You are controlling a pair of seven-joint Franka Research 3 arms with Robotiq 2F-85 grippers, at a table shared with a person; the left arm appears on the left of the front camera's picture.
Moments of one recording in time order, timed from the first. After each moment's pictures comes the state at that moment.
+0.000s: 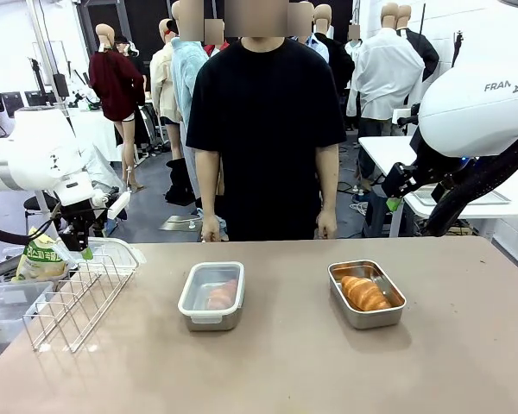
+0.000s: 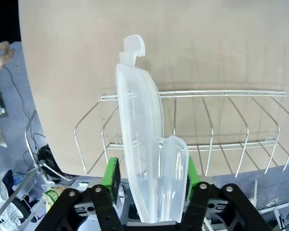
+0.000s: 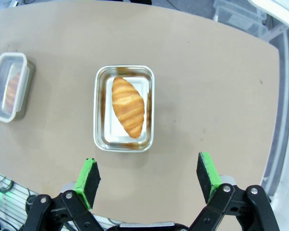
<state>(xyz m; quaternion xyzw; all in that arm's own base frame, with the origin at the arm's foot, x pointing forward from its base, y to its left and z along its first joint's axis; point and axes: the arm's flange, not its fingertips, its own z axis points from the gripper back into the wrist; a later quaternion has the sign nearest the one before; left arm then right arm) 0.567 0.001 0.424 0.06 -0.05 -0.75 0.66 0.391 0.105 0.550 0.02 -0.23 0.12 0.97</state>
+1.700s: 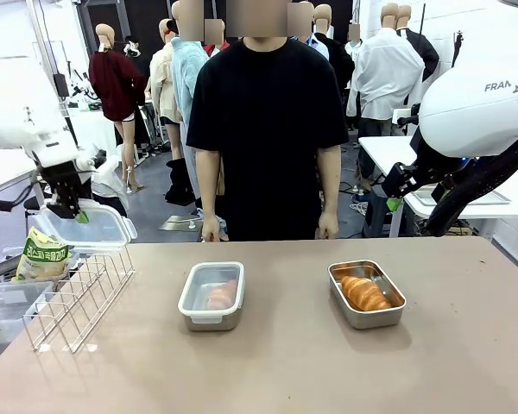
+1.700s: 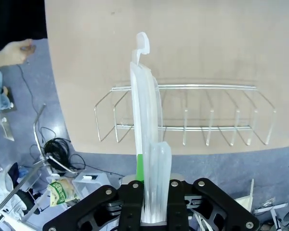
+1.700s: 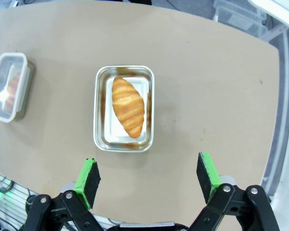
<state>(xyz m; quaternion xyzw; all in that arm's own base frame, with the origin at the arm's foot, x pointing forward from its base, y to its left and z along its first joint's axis) 0.530 -0.008 0.522 0.07 -0.06 -0.74 0.66 0.391 0.105 0.550 0.02 -0.23 0.12 0.97</state>
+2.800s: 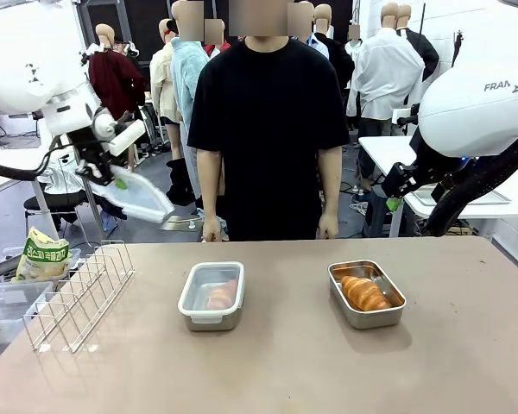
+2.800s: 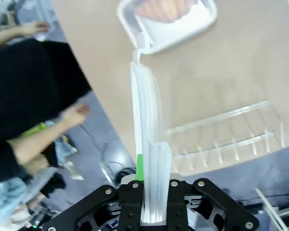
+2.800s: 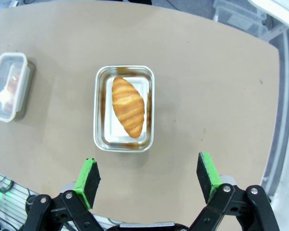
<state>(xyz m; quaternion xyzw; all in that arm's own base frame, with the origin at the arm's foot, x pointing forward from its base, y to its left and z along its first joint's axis) 0.497 -0.110 0.599 0.12 -0.15 -0.85 0.49 0.391 0.105 0.550 0.02 -0.23 0.12 0.97</state>
